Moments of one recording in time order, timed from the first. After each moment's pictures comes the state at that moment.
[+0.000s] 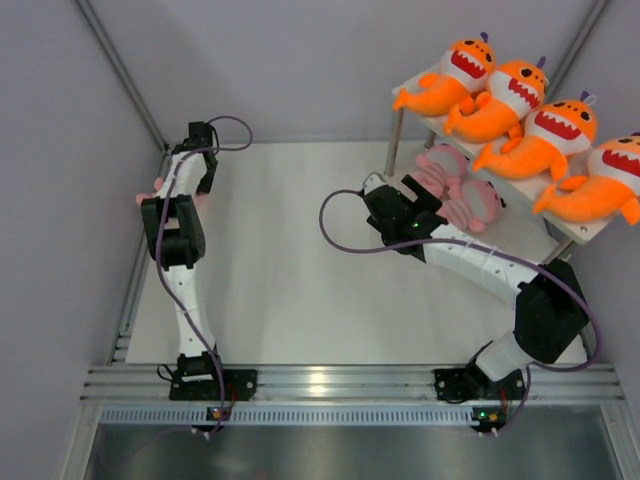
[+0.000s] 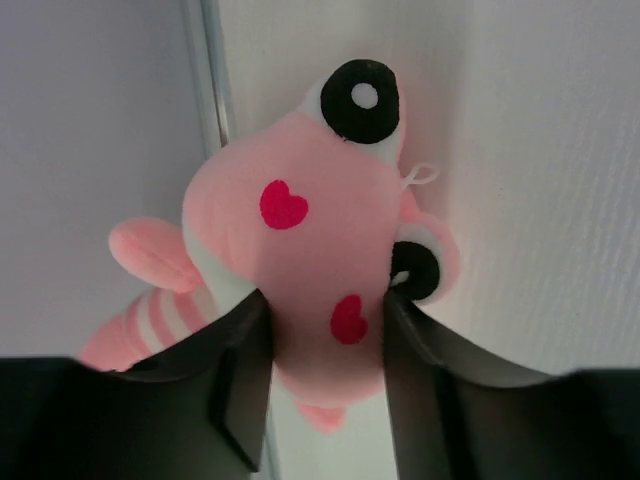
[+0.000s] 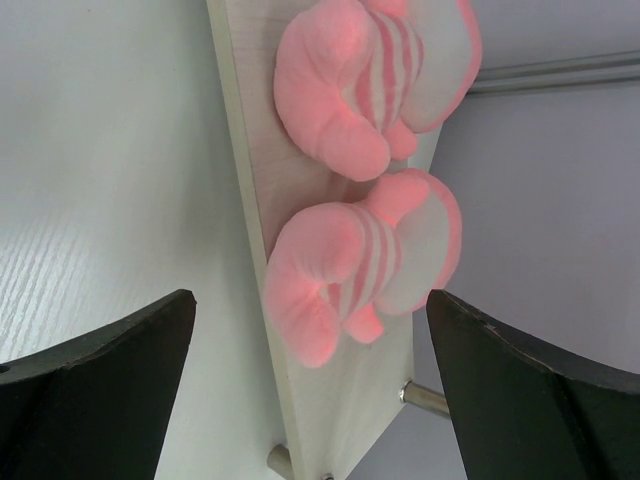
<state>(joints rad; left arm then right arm) 0.09 2.36 2.06 -0.73 -0.45 0.31 0.72 1.52 1.14 -0.44 0.83 -0.42</state>
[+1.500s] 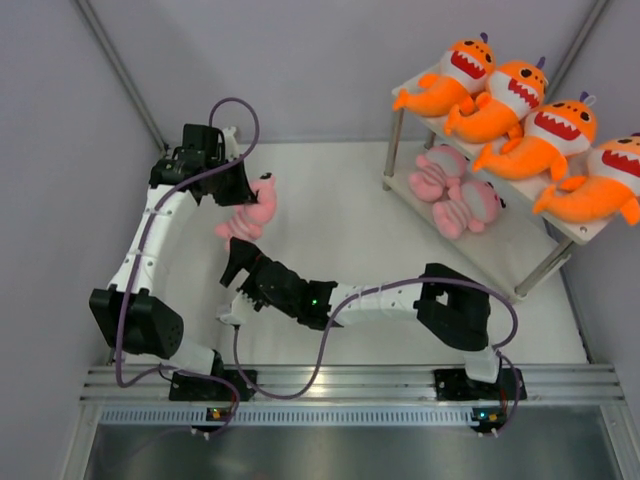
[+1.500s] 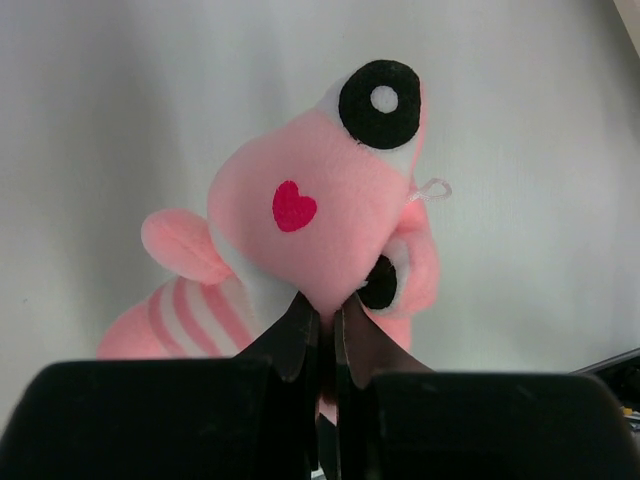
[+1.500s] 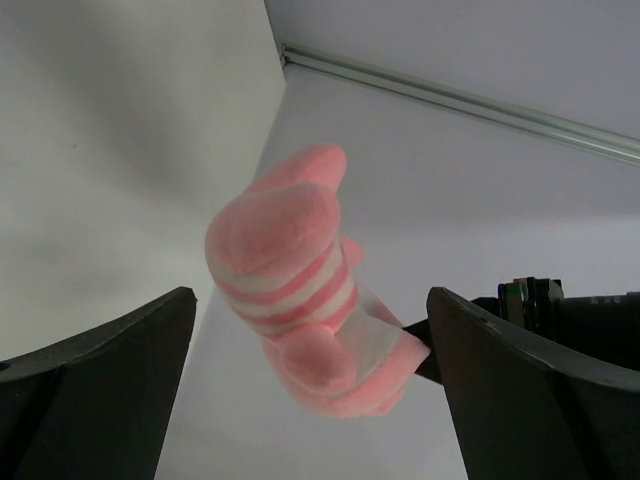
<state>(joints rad) -0.14 1.52 1.60 -0.95 0.25 -0.23 1.31 1.94 1.31 0.36 0.35 -1.63</state>
